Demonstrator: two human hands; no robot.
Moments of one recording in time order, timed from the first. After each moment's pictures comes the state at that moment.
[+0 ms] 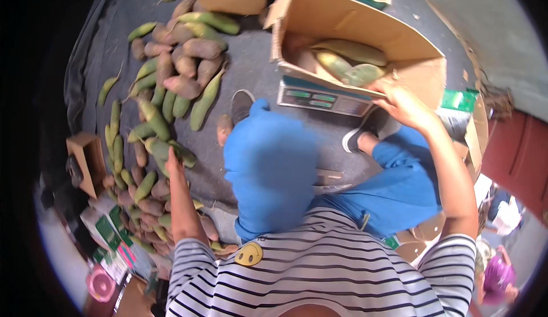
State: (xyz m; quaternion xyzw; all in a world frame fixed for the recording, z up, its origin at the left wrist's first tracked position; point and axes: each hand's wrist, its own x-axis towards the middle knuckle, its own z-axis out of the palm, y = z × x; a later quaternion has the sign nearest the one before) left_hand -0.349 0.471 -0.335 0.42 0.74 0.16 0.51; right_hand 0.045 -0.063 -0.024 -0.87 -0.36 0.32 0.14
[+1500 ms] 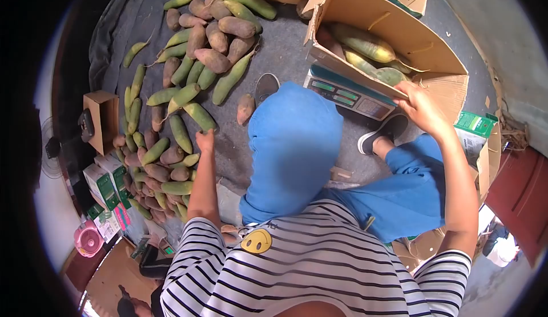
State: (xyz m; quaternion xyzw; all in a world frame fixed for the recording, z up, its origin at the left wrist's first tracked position) left_hand -0.346 0.379 -0.313 0.74 0.64 0.01 0.23; right_hand 0.044 -0.060 -0.025 -0.87 -0.36 0.30 0.16
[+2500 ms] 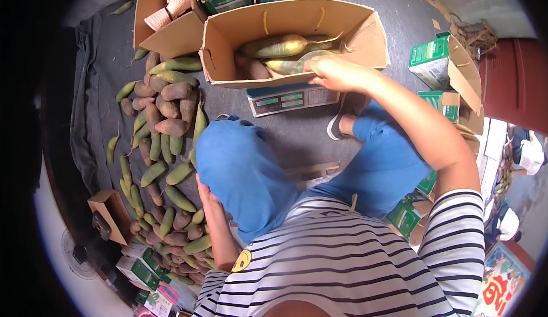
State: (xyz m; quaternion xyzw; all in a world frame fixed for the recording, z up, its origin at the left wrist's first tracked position) left_hand -0.268 0.294 -0.218 0.18 0.56 0.04 0.81; right_hand 0.047 -0.079 -0.043 -0.86 -0.40 0.25 0.19
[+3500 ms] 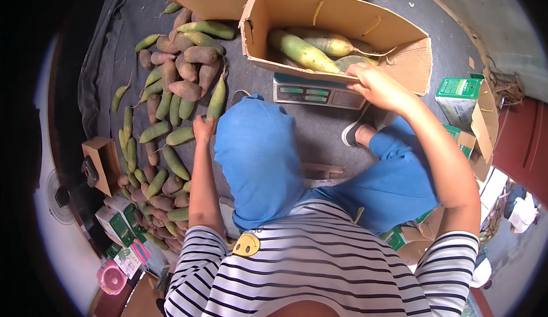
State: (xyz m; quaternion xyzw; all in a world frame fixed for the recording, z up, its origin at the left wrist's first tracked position) left_hand -0.198 0.356 -0.281 0.88 0.41 -0.05 0.22; right_hand 0.049 -0.078 -0.045 -0.86 -0.40 0.26 0.18
